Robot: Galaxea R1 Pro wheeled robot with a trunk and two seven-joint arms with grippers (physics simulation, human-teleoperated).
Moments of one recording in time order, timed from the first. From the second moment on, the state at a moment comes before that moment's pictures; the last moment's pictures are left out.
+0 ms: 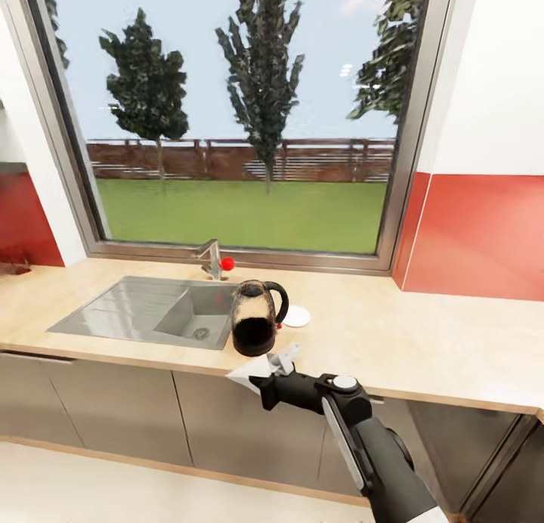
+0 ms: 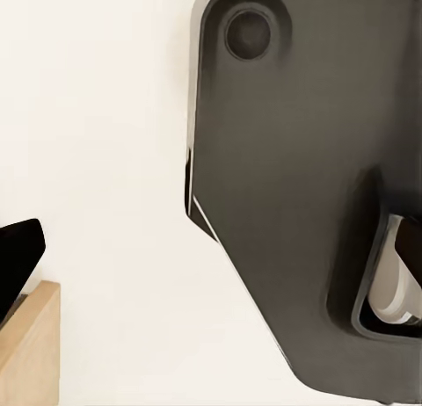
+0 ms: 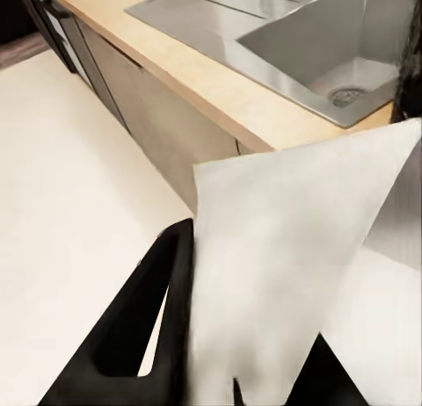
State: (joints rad) left arm 0.01 0.03 0.02 -0.03 0.04 -0.04 0.03; right arm -0.43 0.14 0.27 -1.33 0.07 0.60 0.65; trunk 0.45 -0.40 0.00
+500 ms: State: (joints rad) left arm 0.01 0.03 0.02 -0.03 0.04 -0.05 0.02; right arm -0.43 0.14 0.27 -1.38 0.06 0.62 0.65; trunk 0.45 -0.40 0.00
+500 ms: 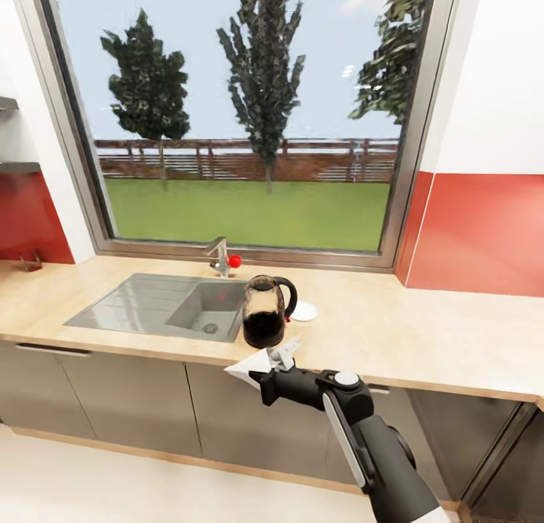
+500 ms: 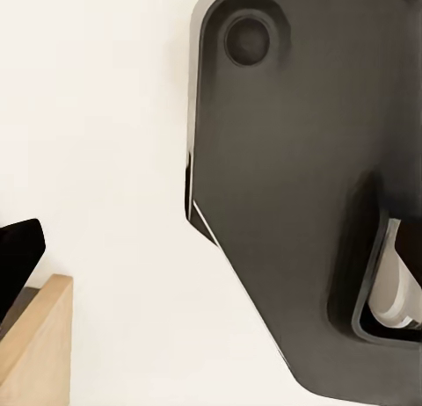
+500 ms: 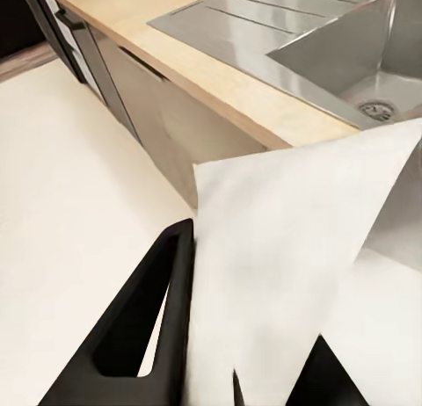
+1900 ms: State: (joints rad) left arm 0.00 0.02 0.02 -0.03 0.04 -0.06 0.02; right arm -0.43 0.14 0.27 -1.41 0.06 0.68 0.65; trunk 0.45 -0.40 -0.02
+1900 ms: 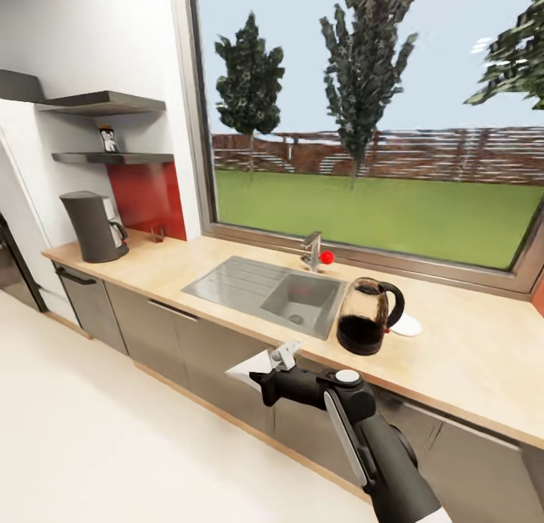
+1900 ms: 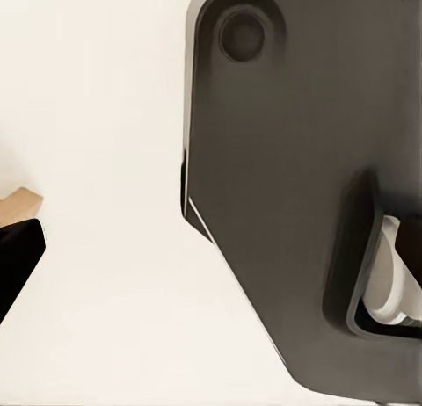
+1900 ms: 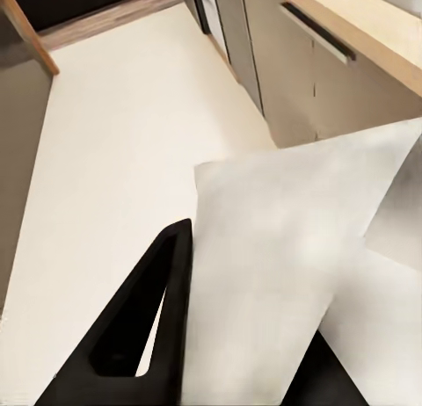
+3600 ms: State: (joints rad) left arm 0.00 0.06 0.13 -0.06 0.06 -0.16 0.02; right arm -0.43 0.14 0.26 -1.41 0.06 0.68 0.65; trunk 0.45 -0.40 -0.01
